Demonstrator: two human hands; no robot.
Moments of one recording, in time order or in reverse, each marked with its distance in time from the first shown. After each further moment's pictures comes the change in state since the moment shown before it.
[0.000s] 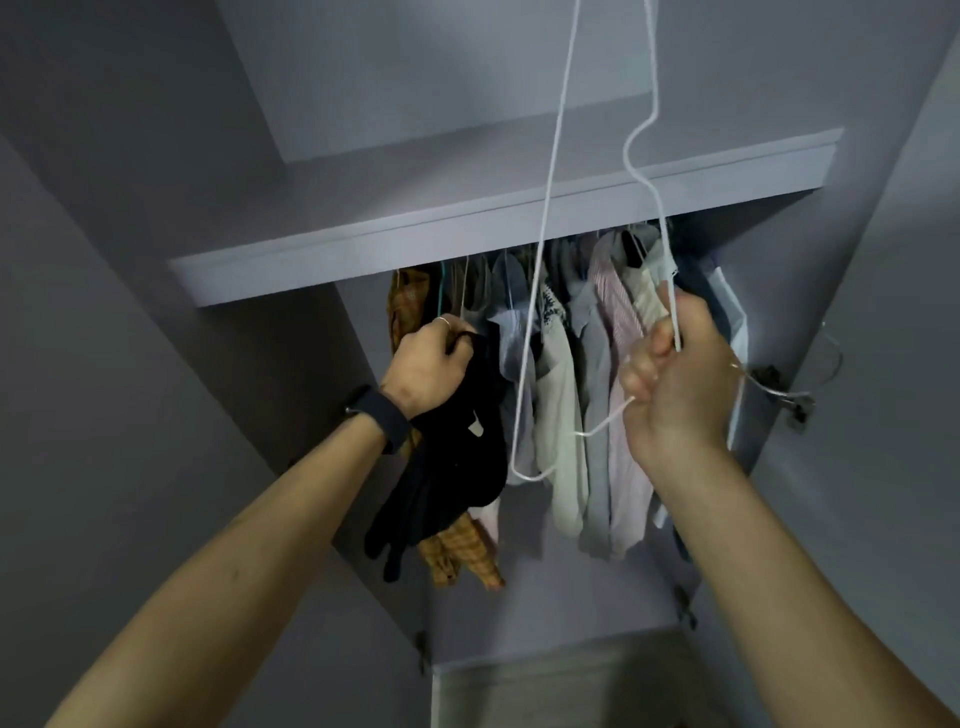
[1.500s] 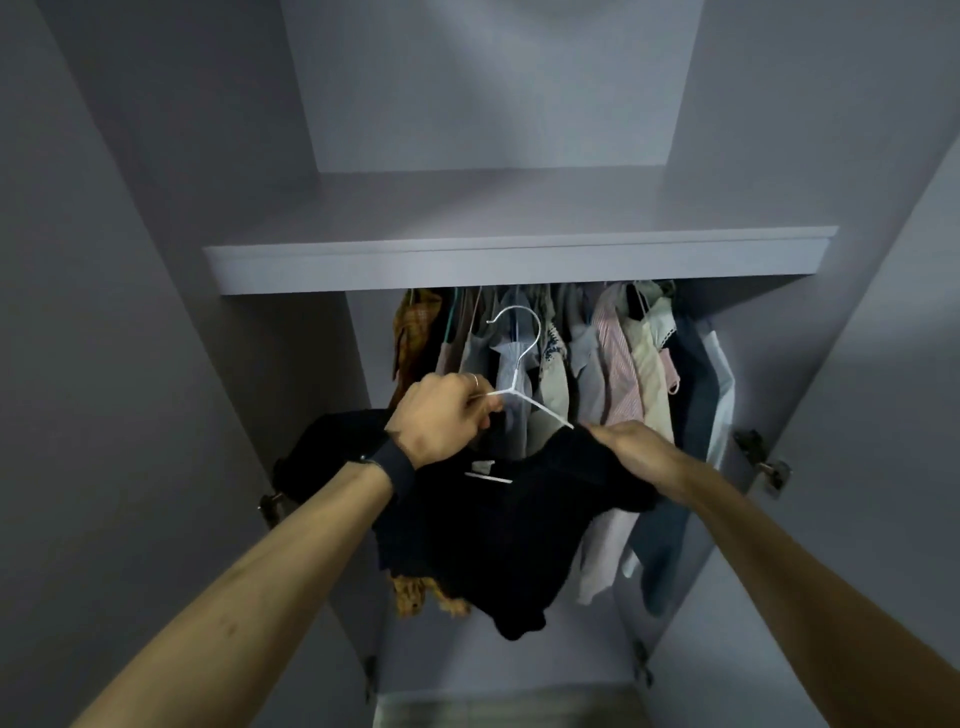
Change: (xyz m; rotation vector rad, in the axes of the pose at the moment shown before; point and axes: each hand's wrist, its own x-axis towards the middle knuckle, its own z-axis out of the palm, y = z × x) left_hand -0.032 0.003 0.001 0.149 -0.052 0.169; right_hand 0.104 0.040 -0.071 -1.399 -0.598 0.336
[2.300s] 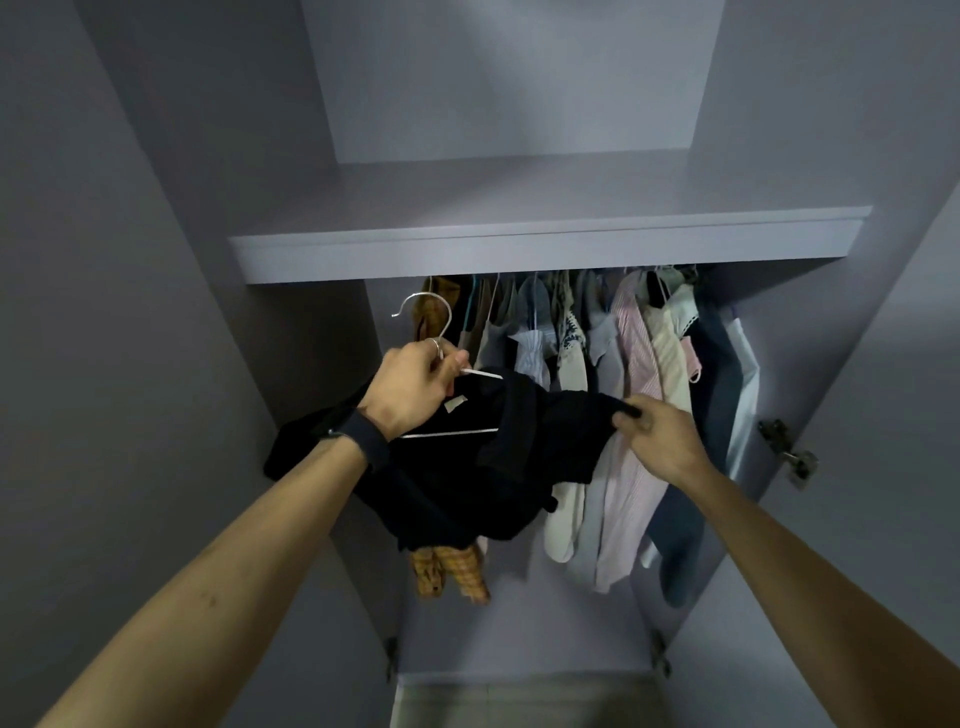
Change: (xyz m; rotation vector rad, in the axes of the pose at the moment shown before) left_hand -0.007 -0.033 -0.023 -0.163 0.181 -0.110; right_hand 0.014 0.027 0.011 -0.168 0.409 -0.266
